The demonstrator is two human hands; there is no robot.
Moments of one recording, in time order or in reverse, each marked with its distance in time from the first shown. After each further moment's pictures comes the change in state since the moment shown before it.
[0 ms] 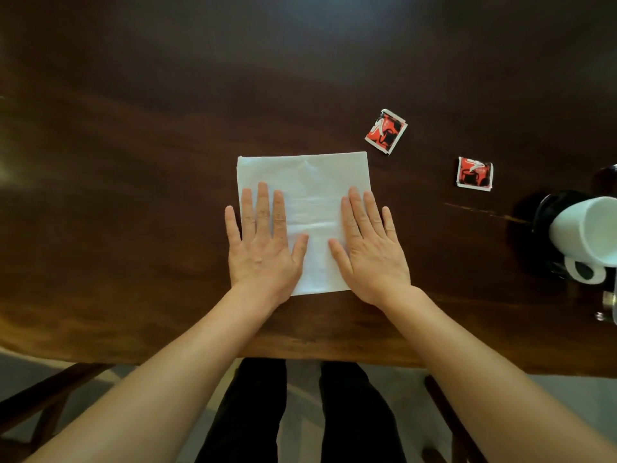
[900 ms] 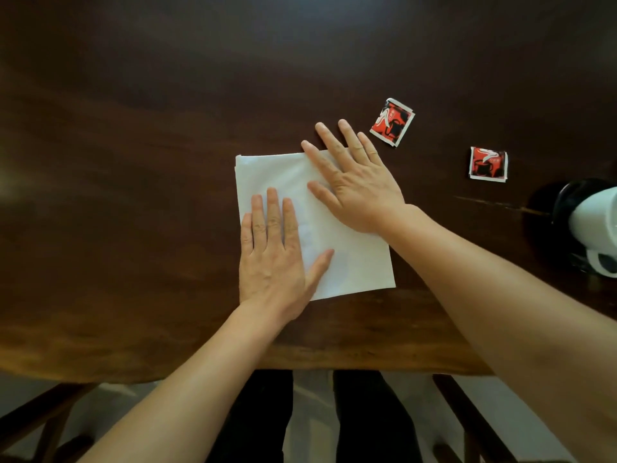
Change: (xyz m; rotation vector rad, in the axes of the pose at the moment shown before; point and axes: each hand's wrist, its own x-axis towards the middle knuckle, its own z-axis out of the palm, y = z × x) left_hand -0.007 0.007 0.001 -0.097 -0.025 0.070; right_hand 0.094 -0.003 -0.042 -0.087 0.046 -0.221
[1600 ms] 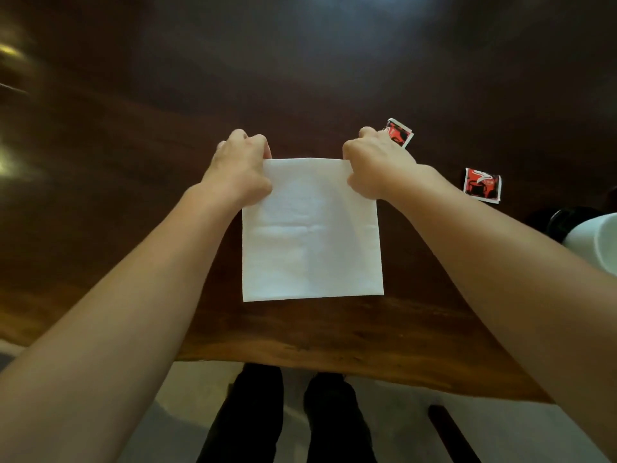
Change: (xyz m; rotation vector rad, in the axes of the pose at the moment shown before) left_hand 0.098 -0.034 -0.090 -0.184 -0.022 -0.218; right_hand 0.014 0.012 -0.064 -0.014 -0.132 0.155
